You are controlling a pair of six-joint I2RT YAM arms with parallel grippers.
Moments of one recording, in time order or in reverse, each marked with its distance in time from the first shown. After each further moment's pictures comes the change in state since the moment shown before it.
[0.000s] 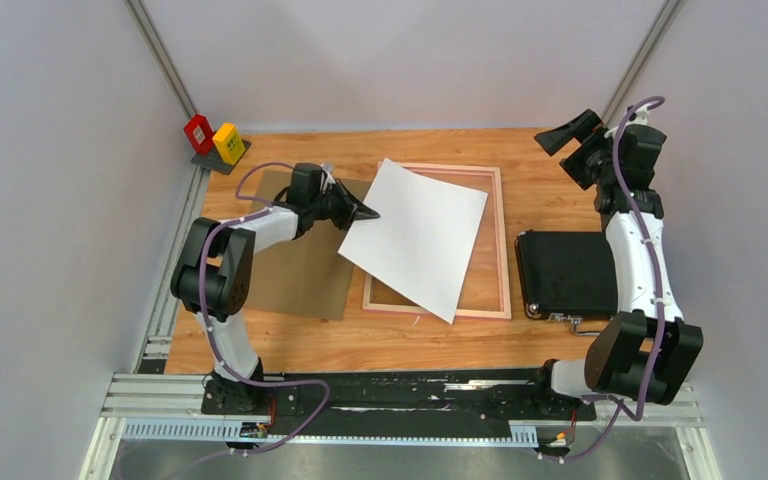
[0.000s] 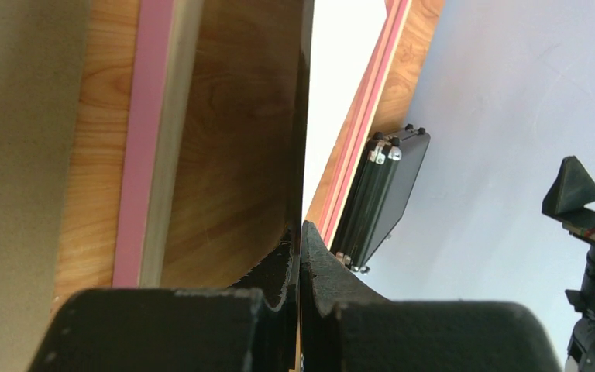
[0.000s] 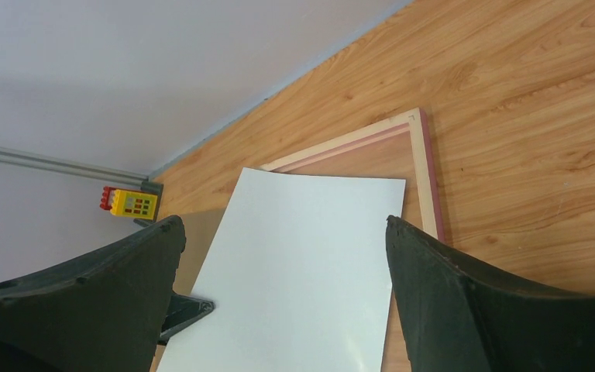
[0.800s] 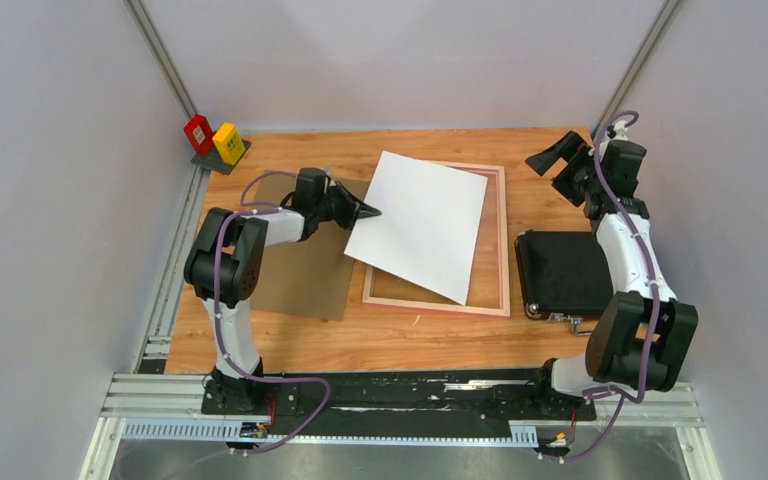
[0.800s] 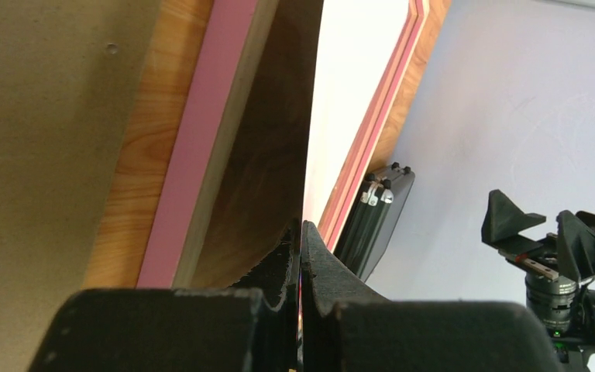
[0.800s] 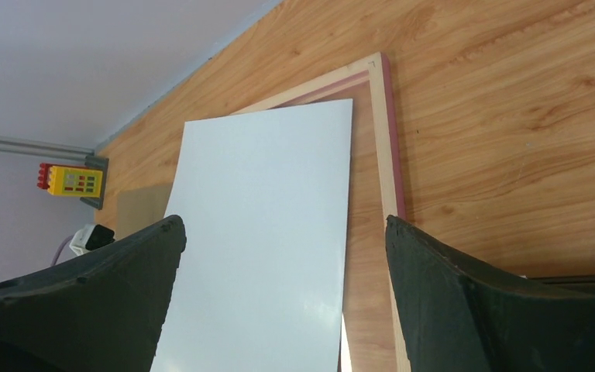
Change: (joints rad) left arm 0.001 0.134 0.008 0.166 -0.043 -0.122; right arm 0.006 0.059 -0.101 0.031 0.011 -0.086
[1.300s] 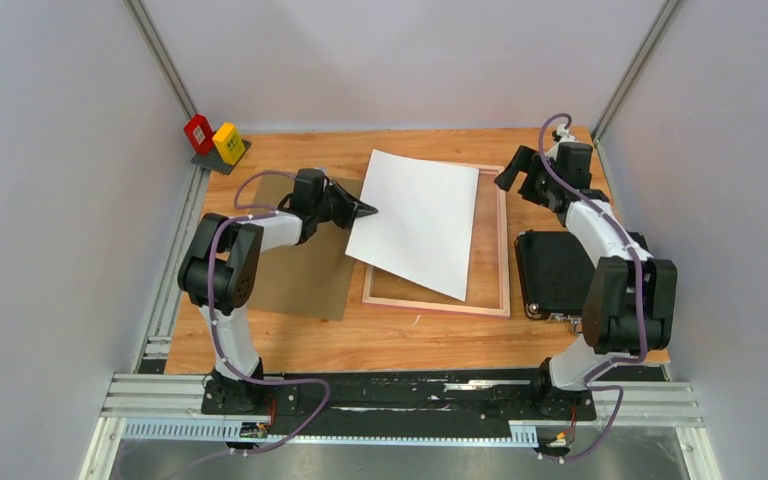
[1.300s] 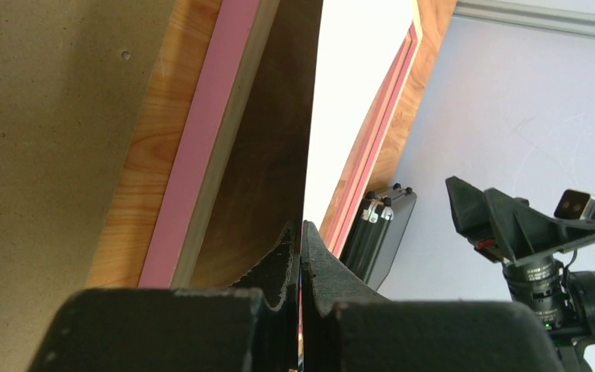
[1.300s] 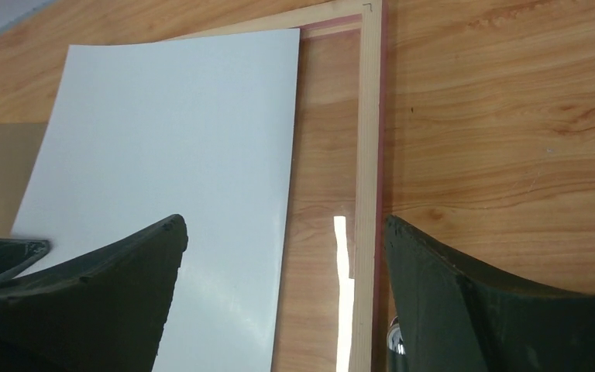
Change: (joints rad) left arm -0.013 -0.061 -0.047 0.008 -0.091 0.001; right arm 0.153 0.145 -0.024 0.025 0.124 -0.199
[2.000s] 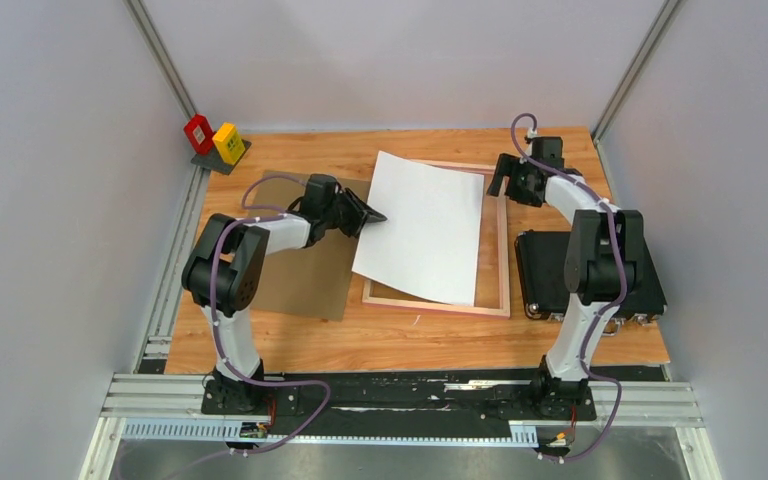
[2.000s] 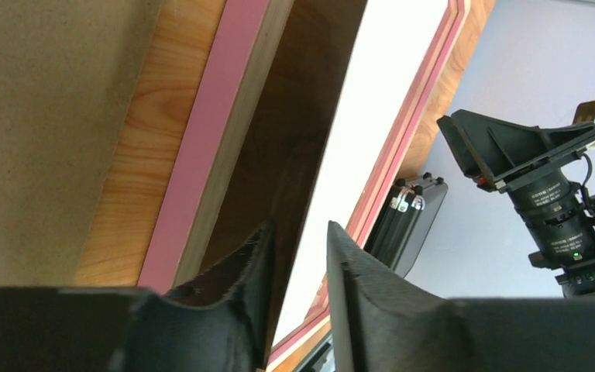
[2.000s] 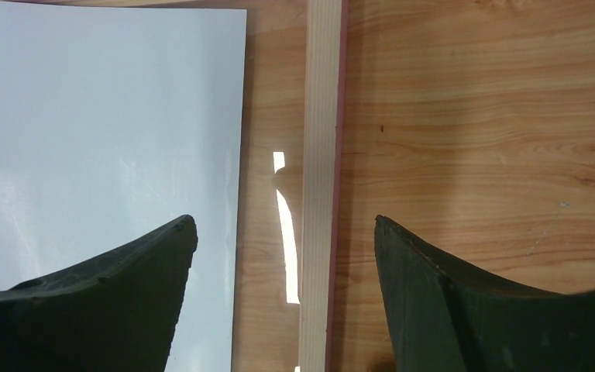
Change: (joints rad) left arm -0.064 0.000 0.000 -0.071 -0.047 0.018; right arm 0.054 0.378 0.273 -0.149 0.094 -0.152
